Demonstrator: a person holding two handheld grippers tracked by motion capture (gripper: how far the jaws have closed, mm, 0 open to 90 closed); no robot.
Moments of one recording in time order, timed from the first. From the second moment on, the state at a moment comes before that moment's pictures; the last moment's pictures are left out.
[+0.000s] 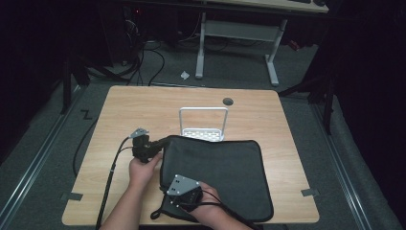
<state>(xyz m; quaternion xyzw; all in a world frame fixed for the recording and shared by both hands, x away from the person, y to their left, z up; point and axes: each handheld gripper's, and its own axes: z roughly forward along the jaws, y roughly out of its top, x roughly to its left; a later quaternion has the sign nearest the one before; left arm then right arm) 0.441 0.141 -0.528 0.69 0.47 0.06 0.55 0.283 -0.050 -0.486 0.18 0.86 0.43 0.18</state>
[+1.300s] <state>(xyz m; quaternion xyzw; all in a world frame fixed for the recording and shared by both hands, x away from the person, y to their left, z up) 0.414 0.166 -0.487 0.67 0.52 0.11 0.51 0.271 -0.039 -0.455 0.16 0.84 0.48 0.20</state>
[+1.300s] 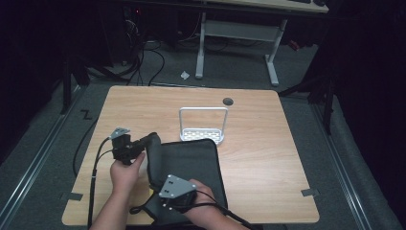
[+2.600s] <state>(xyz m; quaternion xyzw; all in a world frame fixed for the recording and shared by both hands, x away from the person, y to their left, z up) 0.436 0.016 -0.497 0.72 0.48 0.07 0.49 0.268 -0.185 -0.502 0.29 0.84 0.41 0.20</state>
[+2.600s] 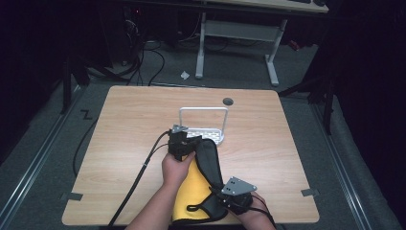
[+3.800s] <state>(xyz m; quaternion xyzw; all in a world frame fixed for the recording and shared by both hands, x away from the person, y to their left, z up) 0.363 0.086 -0.511 0.76 0.43 0.09 0.47 0.285 -0.202 -0.508 0.33 0.83 0.40 0.22</state>
